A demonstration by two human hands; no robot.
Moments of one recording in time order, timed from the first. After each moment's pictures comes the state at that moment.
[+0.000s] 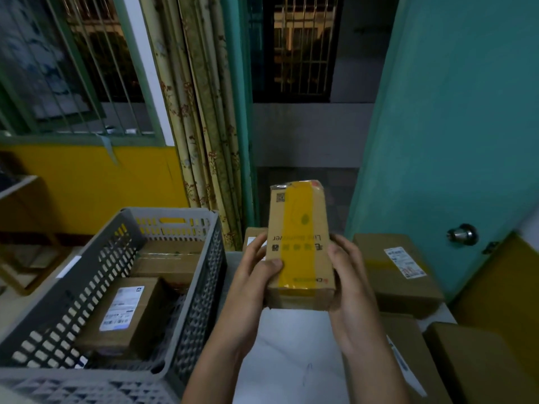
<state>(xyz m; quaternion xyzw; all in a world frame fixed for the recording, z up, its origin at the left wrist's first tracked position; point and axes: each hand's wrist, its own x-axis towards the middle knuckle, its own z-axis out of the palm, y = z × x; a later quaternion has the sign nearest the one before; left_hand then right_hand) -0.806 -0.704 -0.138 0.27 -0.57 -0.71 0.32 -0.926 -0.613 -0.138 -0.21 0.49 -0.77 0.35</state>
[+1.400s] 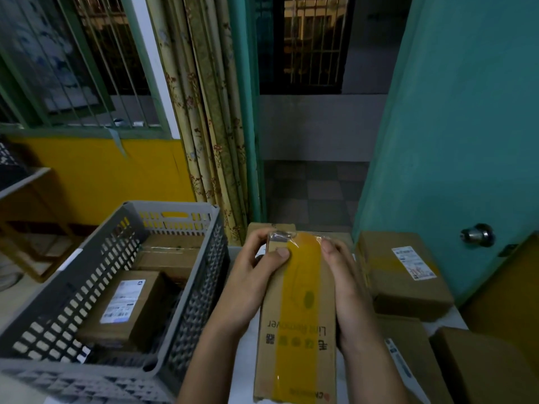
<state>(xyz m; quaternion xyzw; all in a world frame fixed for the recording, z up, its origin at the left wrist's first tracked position) -0.825 -0.720 -0.137 0.24 -0.67 -0.63 0.31 -0.951 -0.618 -0.150 -0.26 0.52 -0.72 0.38</state>
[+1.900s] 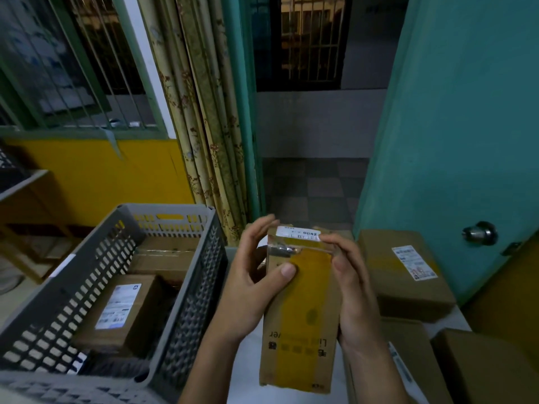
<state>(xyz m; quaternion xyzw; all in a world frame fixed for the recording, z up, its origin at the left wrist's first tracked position) -0.839 -0.716 -0.137 0.19 -0.65 -0.63 0.37 -0.959 -0.618 -0.140 -0.35 0.46 -0.76 0.29</state>
